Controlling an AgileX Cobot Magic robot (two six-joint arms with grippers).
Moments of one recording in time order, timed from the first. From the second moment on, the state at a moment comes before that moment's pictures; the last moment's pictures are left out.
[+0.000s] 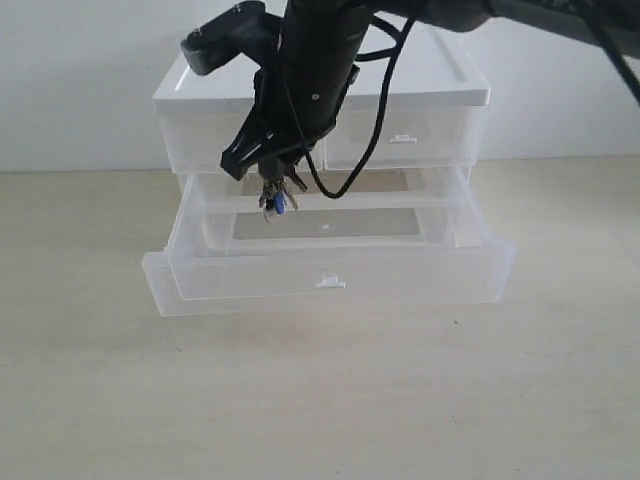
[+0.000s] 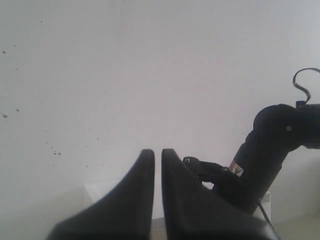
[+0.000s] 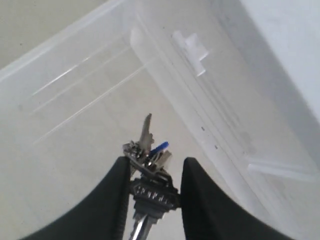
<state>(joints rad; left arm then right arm) -0.52 0.52 -0.31 -0.18 -0.48 0.19 0.67 2.08 -2.04 0.00 1.07 -0.31</state>
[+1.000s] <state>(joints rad) -0.52 0.52 -0.31 -0.18 -0.47 0.19 0.89 1.63 -1.09 -0.14 0.61 -0.02</state>
